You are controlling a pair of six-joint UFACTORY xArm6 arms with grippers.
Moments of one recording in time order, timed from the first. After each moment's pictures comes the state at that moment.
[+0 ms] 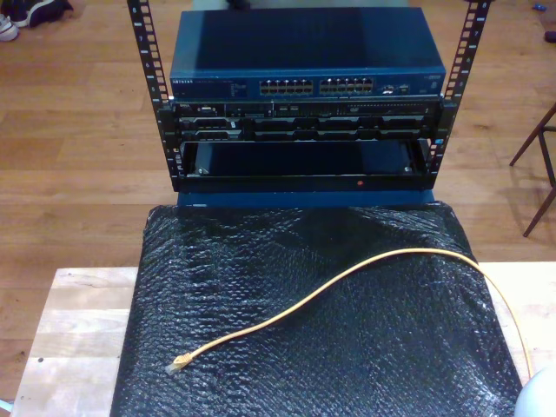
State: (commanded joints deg) left arm 75.5 -29.9 -6.9 4.0 65.7 -185.3; right arm -85.3 -39.9 2.7 4.1 44.1 -182.4
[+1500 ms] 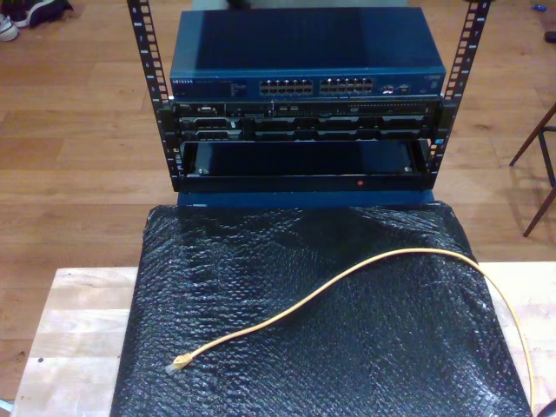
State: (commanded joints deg) left arm 75.6 -30.2 -8.8 4.1 67.0 -185.5; right arm -73.1 -43.4 -32.2 10.7 87.1 -147.8
